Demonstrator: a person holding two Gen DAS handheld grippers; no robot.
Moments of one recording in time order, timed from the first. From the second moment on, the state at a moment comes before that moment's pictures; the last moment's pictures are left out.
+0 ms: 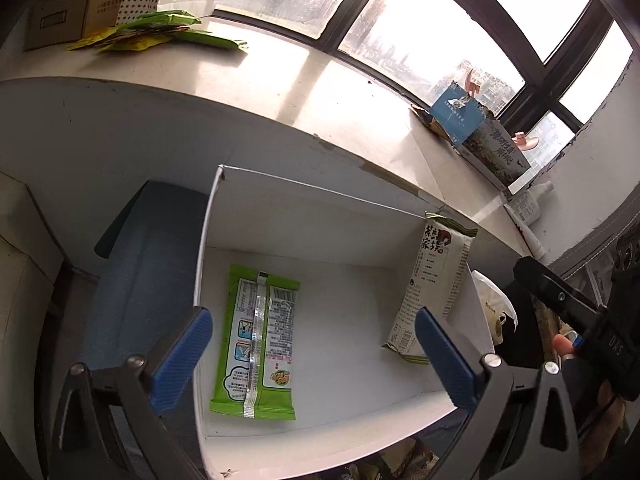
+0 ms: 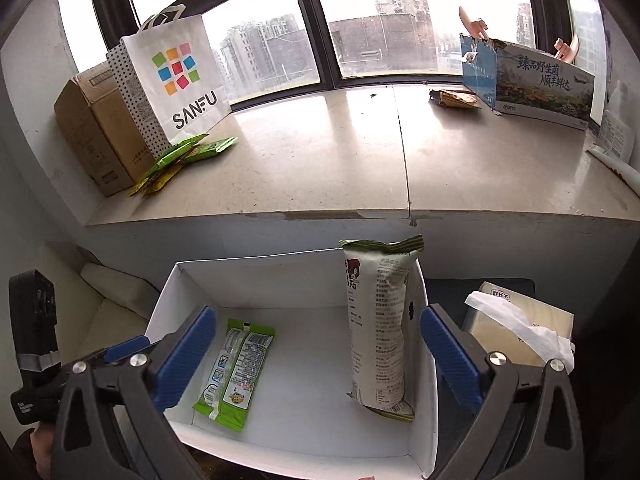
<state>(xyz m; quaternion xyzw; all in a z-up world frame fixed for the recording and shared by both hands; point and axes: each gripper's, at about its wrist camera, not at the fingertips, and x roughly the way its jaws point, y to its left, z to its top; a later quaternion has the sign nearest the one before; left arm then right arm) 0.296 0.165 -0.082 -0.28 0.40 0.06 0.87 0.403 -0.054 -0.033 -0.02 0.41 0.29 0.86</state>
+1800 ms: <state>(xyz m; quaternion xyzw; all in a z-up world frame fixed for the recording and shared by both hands) 0.005 0.044 -0.047 -0.08 0.30 -0.06 0.95 0.210 -0.171 -0.175 -0.08 0.51 0.30 0.80</state>
